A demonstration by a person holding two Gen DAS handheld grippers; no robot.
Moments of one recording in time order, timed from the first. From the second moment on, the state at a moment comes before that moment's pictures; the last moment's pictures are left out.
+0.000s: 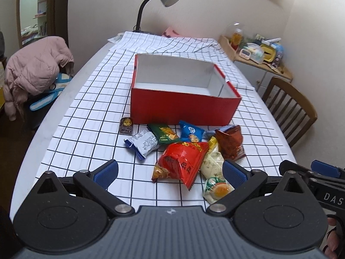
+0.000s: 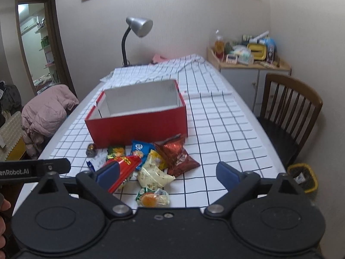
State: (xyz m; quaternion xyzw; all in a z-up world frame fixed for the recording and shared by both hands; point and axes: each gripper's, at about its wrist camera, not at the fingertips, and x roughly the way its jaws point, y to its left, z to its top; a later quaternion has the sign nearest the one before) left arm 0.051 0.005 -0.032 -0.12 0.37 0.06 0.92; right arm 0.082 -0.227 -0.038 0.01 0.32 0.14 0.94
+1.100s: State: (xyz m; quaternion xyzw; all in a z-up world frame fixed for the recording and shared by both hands) left arm 0.172 -0.016 -0.128 -0.10 0.49 0.06 0.86; right arm 0.259 -0.200 -0.146 -0.10 0.44 0.27 0.85
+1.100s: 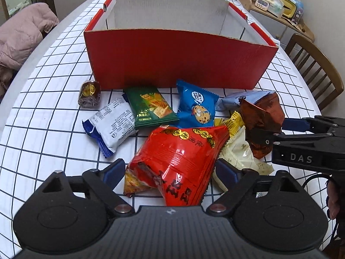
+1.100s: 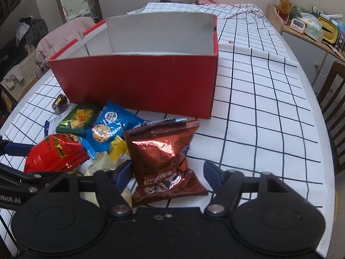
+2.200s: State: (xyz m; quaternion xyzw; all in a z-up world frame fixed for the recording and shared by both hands) left arm 0.143 -0.008 -0.080 -0.16 0.45 0.04 0.88; right arm 0.225 -0.223 -0.100 -0.06 0.40 0.24 0.88
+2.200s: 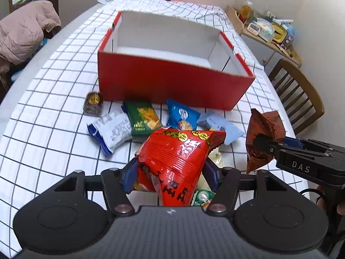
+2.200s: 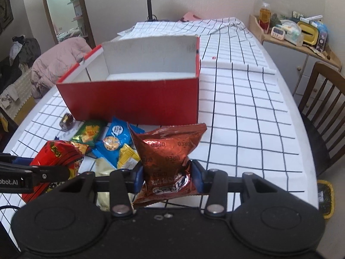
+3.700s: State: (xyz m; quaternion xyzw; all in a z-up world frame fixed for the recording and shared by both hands) left arm 0.332 0.052 -0.057 -0.11 0.45 0.13 0.88; right arm 0.373 -0.127 -0.072 -0.13 0.39 0.28 0.87
